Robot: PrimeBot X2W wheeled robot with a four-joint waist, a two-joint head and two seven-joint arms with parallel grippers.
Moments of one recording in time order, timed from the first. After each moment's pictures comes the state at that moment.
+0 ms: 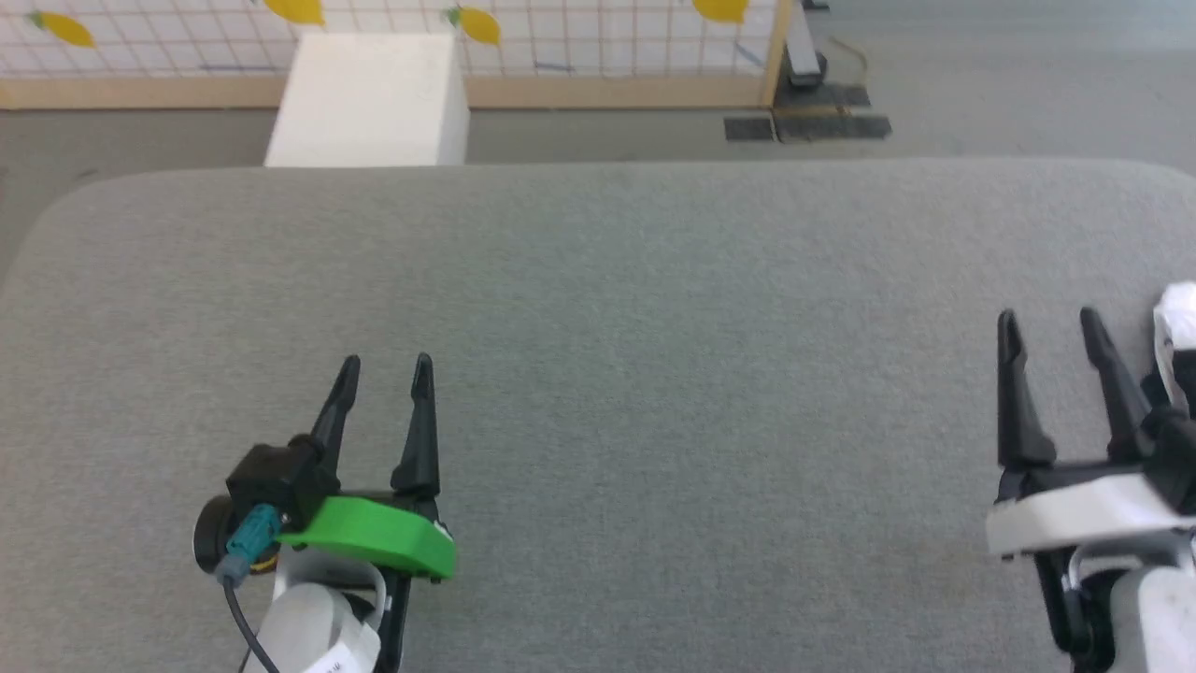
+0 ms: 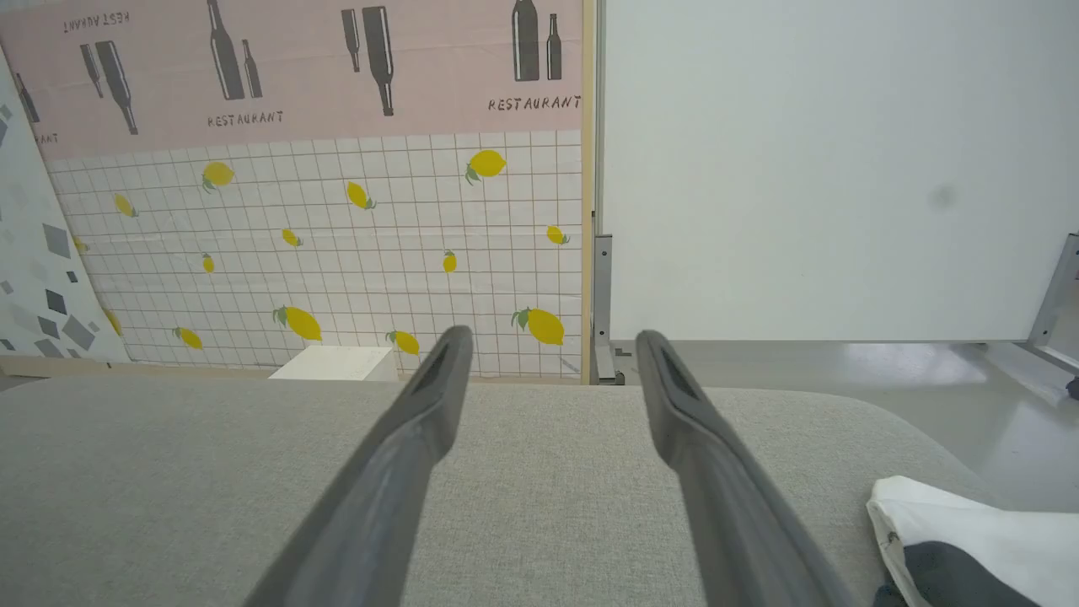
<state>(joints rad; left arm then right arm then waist) -0.15 0.06 -0.07 0.17 -0.23 -0.09 -0.26 -0.11 -0.09 -0.13 0.03 0.12 0.13 -0.20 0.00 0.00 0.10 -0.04</state>
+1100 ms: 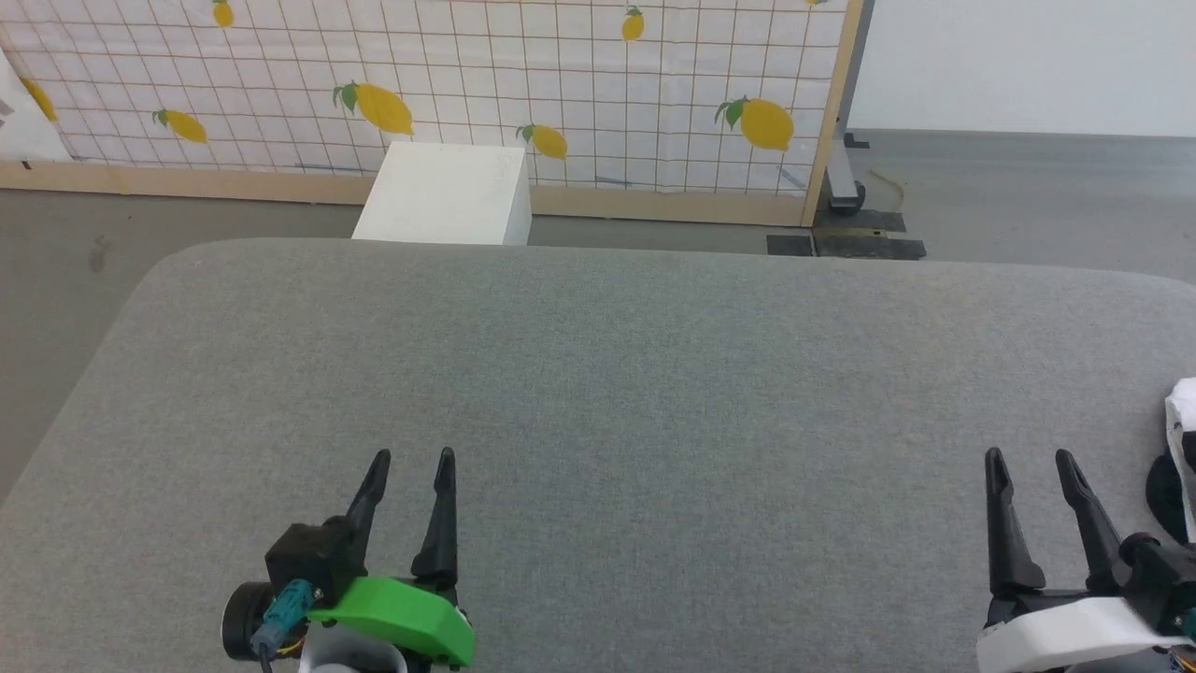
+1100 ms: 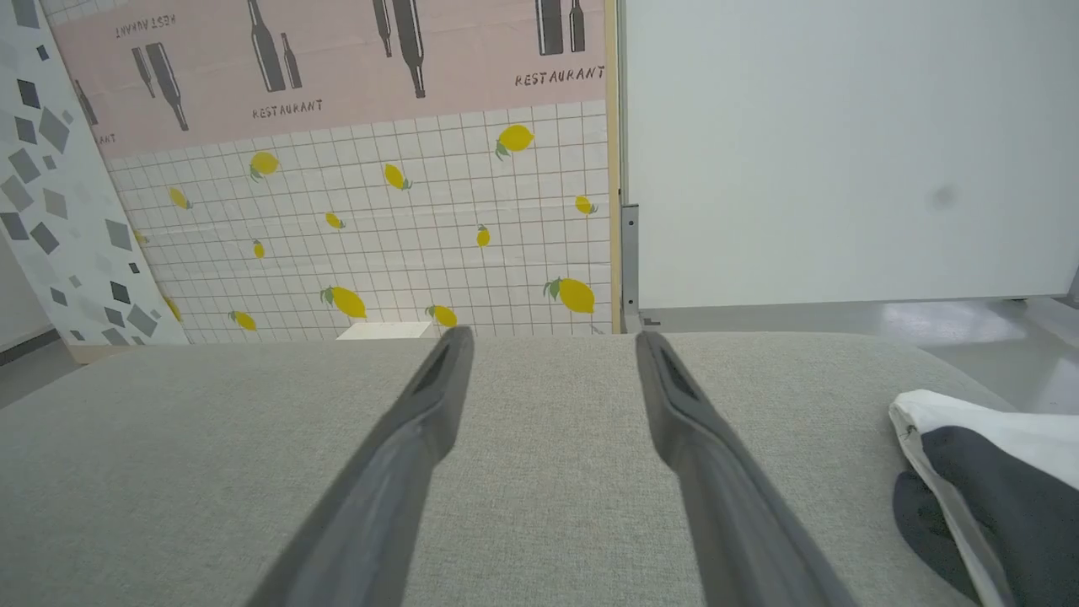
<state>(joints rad) -0.02 0.05 -0.12 0.19 -0.24 -0.07 -0.26 0.10 -0.05 -0.13 0.04 0.14 0.13 -0.21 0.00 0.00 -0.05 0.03</state>
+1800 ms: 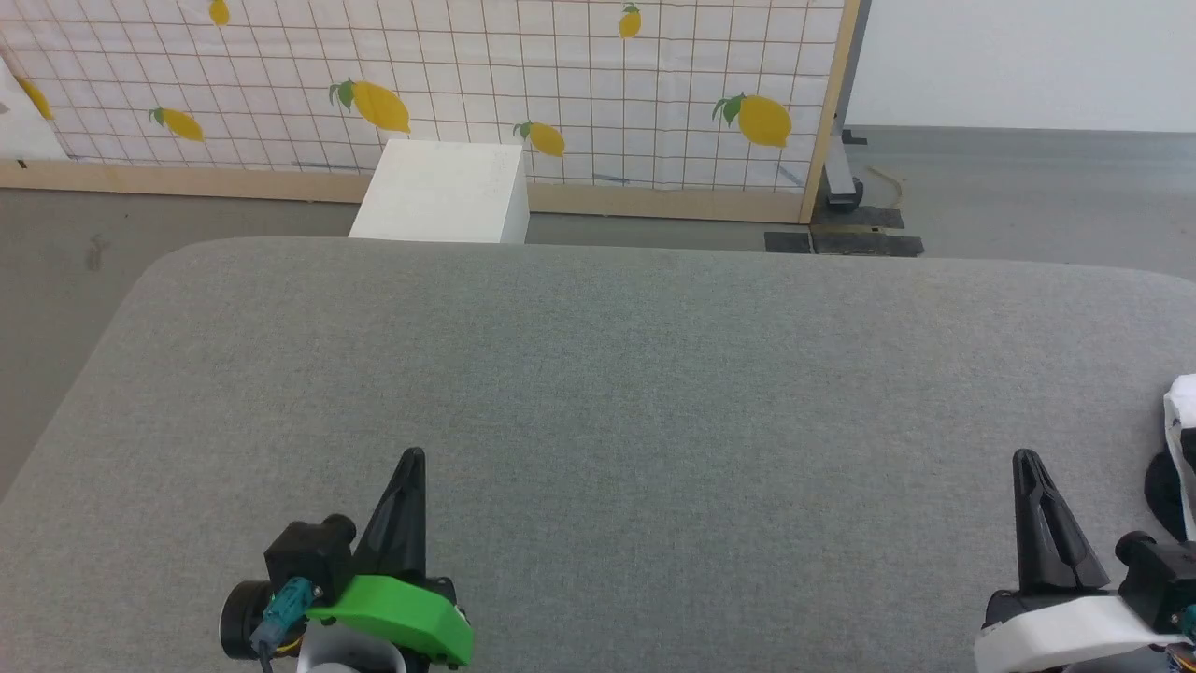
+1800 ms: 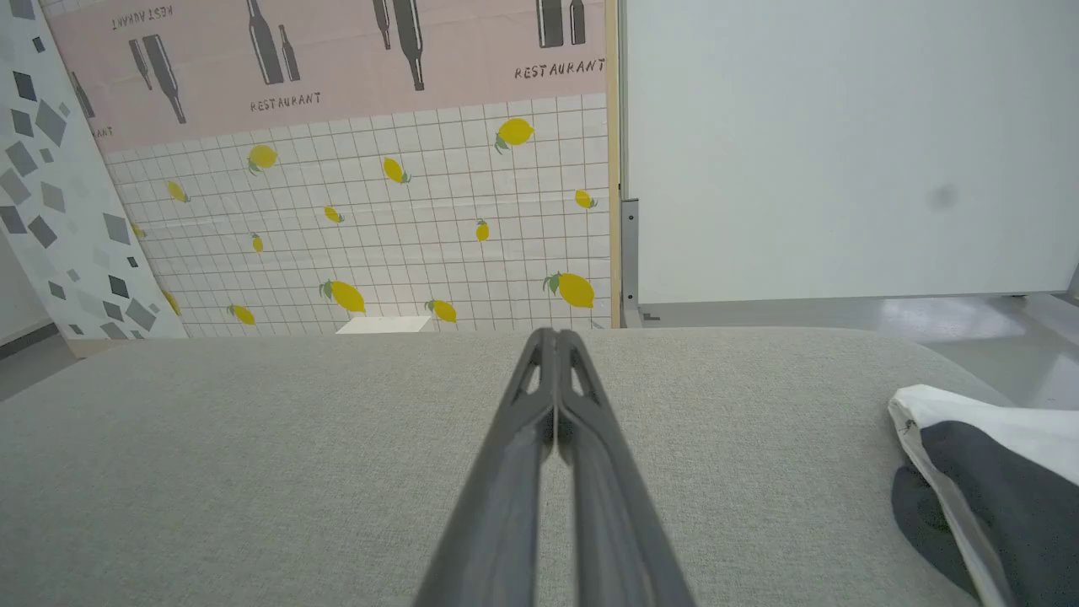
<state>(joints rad) -0.02 0.05 -0.11 0.18 -0.23 -0.07 -0.25 0.10 -0.05 -0.13 0.04 0.14 0.13 -0.21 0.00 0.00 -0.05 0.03</state>
